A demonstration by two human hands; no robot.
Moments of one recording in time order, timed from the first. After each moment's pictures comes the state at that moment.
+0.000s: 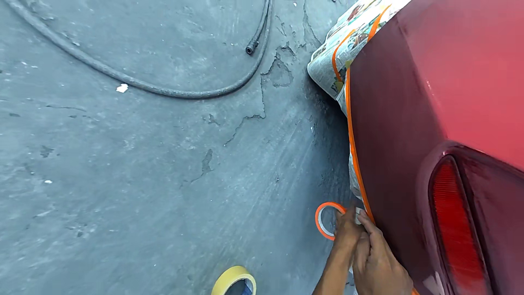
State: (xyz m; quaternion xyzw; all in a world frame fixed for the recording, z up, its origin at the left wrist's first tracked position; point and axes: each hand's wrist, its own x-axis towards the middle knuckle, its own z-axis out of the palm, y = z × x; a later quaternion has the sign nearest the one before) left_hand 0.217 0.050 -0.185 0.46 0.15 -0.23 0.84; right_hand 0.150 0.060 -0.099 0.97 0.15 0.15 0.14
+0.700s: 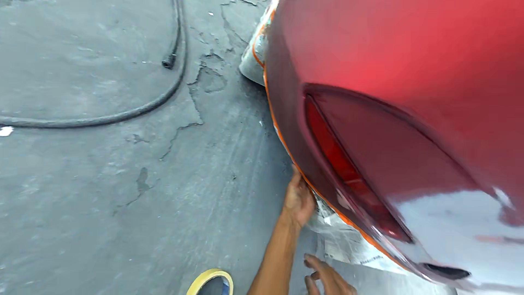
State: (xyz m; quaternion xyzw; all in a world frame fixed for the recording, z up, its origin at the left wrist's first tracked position) left_hand 0.196 0.072 -0.149 -0.02 0.13 -0.19 0.97; right_hand 0.014 -0.035 -0.103 0.99 0.09 -0.06 -0.09
